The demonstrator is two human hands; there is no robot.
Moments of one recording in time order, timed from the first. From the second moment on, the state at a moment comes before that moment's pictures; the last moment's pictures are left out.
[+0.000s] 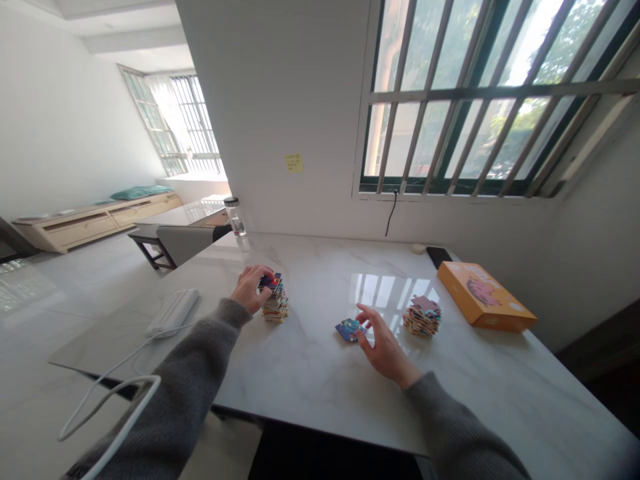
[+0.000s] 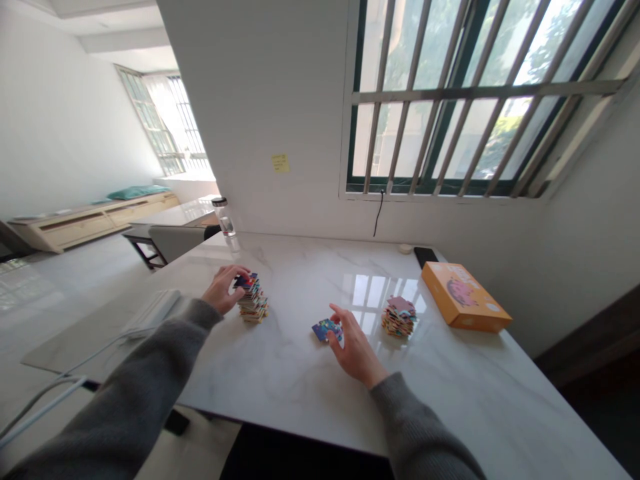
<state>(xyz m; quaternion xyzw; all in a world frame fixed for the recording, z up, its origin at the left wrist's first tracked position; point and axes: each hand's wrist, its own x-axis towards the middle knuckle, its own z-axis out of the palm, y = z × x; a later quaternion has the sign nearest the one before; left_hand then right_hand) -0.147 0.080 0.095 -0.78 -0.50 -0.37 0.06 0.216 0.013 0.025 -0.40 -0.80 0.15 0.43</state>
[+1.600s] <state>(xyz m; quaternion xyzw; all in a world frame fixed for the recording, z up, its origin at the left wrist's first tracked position) 0.007 0.041 -0.004 -0.85 -0.35 -0.39 -0.11 0.216 0.021 0.012 -0.41 -0.84 0.13 0.33</state>
